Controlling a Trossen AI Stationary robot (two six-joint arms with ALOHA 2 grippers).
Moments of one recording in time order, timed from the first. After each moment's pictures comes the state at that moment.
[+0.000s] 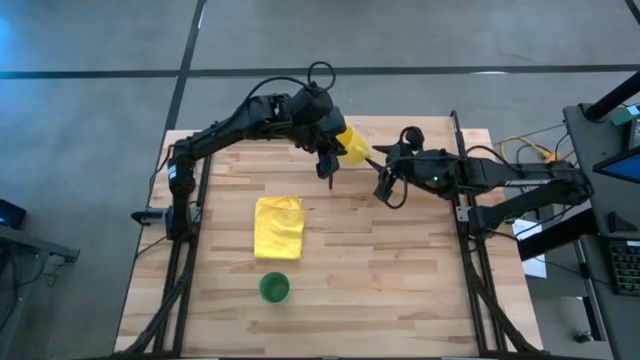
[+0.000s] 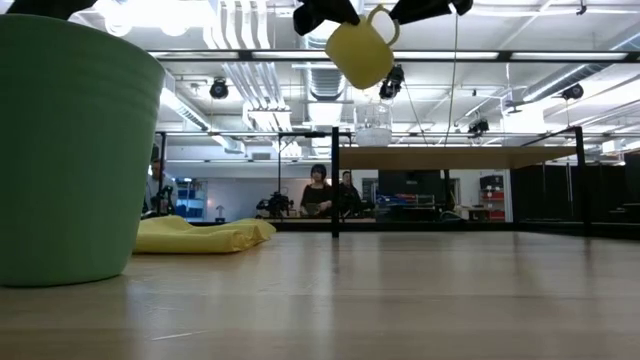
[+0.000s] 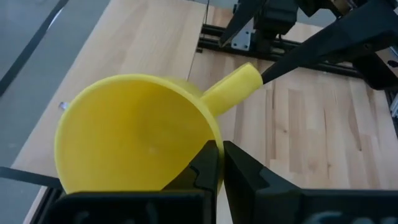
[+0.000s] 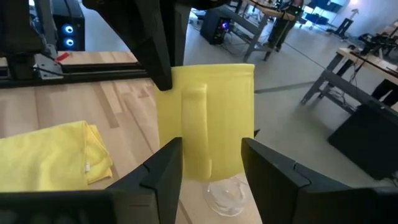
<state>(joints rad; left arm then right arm) 0.27 1.92 2.33 -1.11 0.12 0.01 0.02 1.16 1.14 -0.37 0.63 -0.06</state>
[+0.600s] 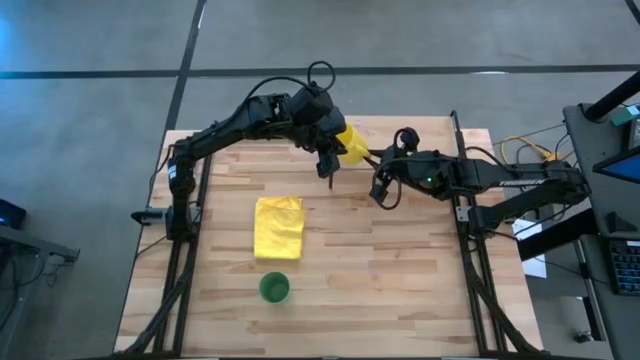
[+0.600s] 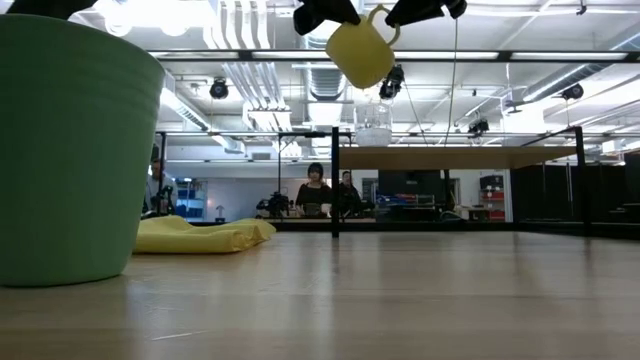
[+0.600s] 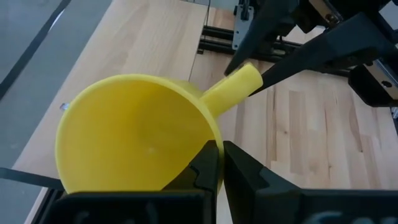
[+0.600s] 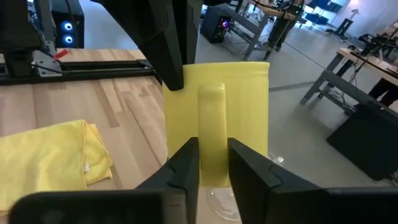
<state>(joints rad) 0.27 1.92 2.33 -1.10 0.11 0.01 0.02 1.19 1.14 -0.34 0.63 -0.07</state>
